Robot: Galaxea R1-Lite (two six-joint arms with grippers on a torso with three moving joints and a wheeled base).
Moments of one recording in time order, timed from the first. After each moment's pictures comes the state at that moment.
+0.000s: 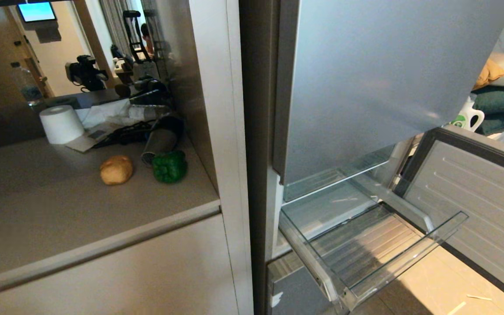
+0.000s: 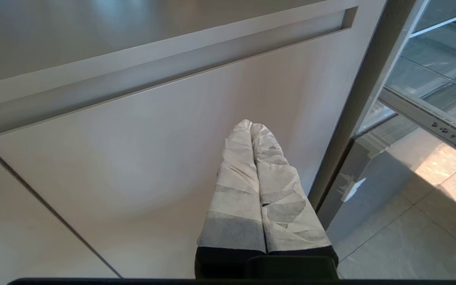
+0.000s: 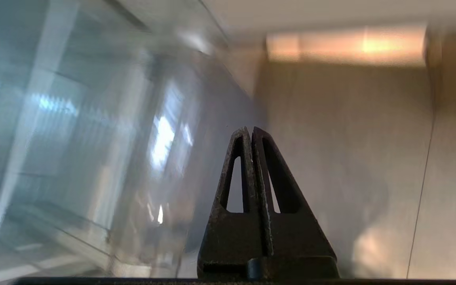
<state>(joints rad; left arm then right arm) 0.00 0.00 0.00 0.00 0.00 0.00 -0.80 0.97 -0.32 -0.13 0.25 0.46</state>
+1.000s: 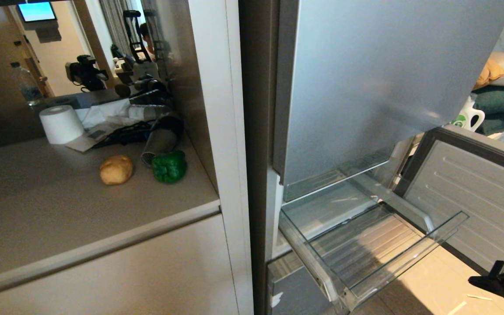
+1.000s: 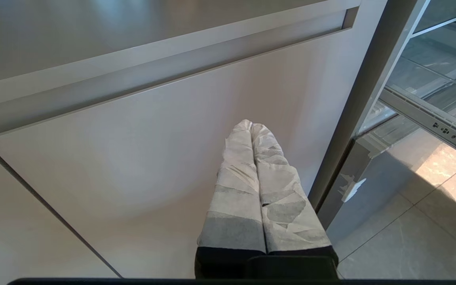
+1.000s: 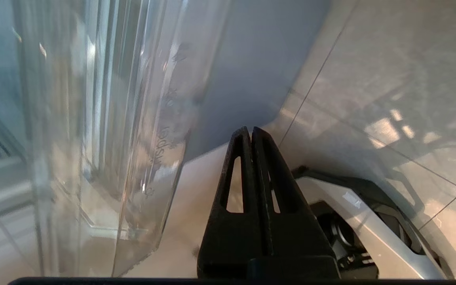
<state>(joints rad) 0.00 0.00 0.00 0.00 0.00 0.00 -0.70 2.08 -0.53 -0.55 0.59 0.28</state>
